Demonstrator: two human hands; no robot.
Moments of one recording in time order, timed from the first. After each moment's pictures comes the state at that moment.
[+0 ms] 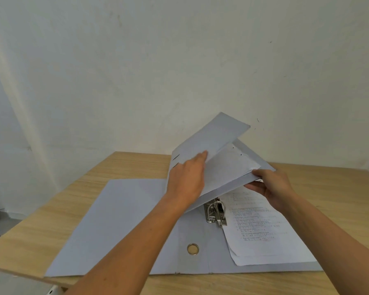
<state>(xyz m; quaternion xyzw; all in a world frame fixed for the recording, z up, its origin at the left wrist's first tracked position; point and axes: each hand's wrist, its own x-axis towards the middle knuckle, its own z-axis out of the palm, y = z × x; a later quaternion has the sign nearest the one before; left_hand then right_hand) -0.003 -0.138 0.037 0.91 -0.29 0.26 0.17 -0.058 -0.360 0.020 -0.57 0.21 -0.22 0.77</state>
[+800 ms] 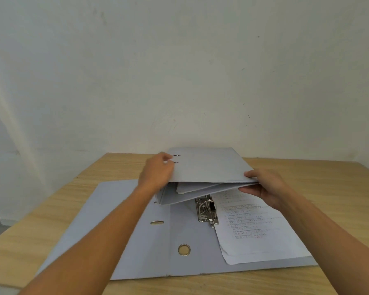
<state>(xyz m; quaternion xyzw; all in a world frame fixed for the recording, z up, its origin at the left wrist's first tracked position) 0.052 -0.111 0.036 0.89 -0.13 0.08 0.43 -0.064 -0.374 0.020 -0.59 0.25 -0.12 0.76</state>
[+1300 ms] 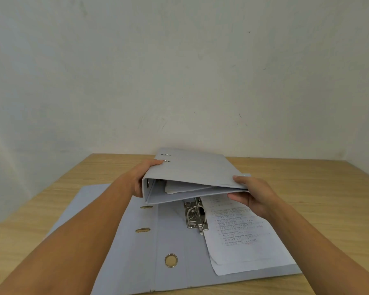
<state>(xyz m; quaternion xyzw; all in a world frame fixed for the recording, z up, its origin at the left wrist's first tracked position) 0.123 -0.110 0.018 0.69 0.05 -0.37 0.62 -0.054 -0.381 -0.001 -0.54 0.28 -0.10 0.79</state>
